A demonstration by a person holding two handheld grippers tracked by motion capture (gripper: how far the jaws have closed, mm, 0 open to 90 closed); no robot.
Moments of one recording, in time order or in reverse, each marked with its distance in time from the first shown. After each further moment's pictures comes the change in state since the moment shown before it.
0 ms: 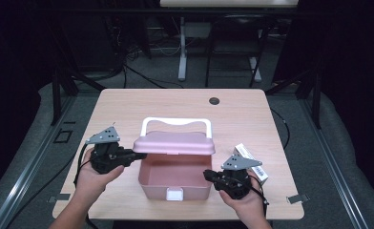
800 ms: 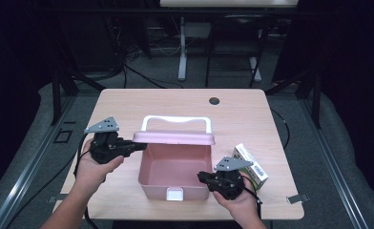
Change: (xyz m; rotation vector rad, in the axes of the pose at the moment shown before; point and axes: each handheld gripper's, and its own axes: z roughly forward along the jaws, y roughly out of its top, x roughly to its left) left arm 0.010 0.019 0.000 -0.017 -0.003 -0.008; right arm 0.004 -0.004 0.018 0.021 0.030 -0.006
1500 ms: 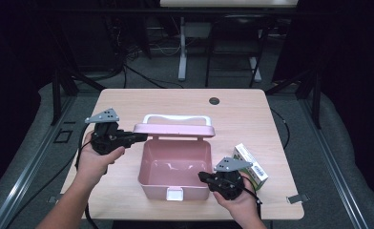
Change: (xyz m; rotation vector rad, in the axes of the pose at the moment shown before) left arm 0.010 0.017 0.003 -0.019 0.017 -0.012; right arm 0.000 -0.002 0.000 -0.013 -0.018 -0.020
